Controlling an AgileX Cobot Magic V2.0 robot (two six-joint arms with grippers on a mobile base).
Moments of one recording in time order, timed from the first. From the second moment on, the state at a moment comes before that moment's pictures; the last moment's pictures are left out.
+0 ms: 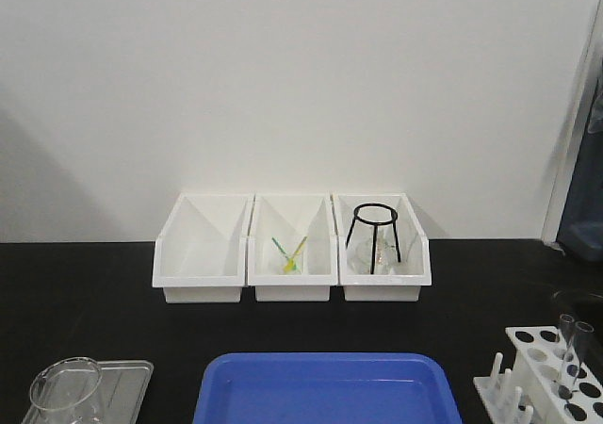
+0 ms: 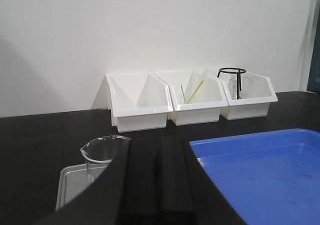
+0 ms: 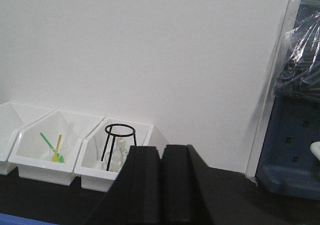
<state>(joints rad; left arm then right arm) -0.20 0.00 0.03 -0.09 0.00 0.07 -0.19 0.64 -0.42 -0.97 -0.36 0.80</state>
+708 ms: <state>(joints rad) -0.20 -0.01 0.03 -0.08 0.07 0.07 -0.19 0.64 -0.42 -0.97 -0.36 0.80</state>
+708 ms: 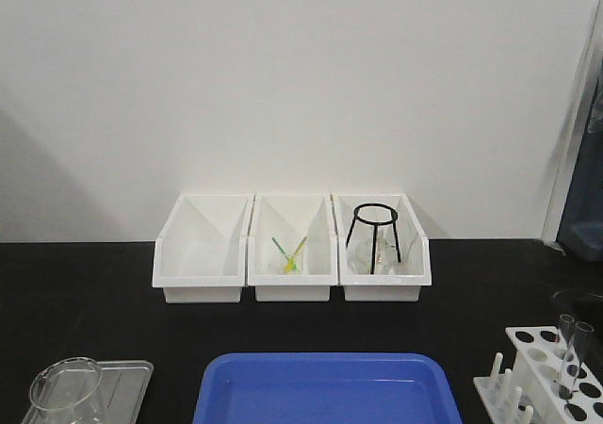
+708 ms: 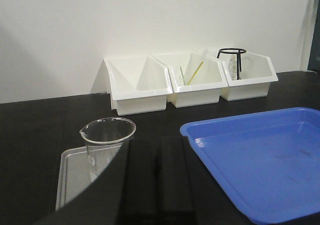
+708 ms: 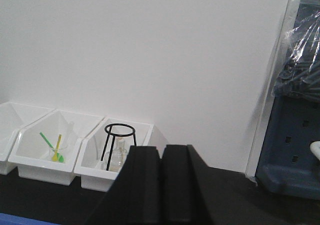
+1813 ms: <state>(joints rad) -0.20 -0.01 0.03 -0.08 0.07 0.07 -0.19 0.64 -0.42 -0.91 -0.34 0.76</state>
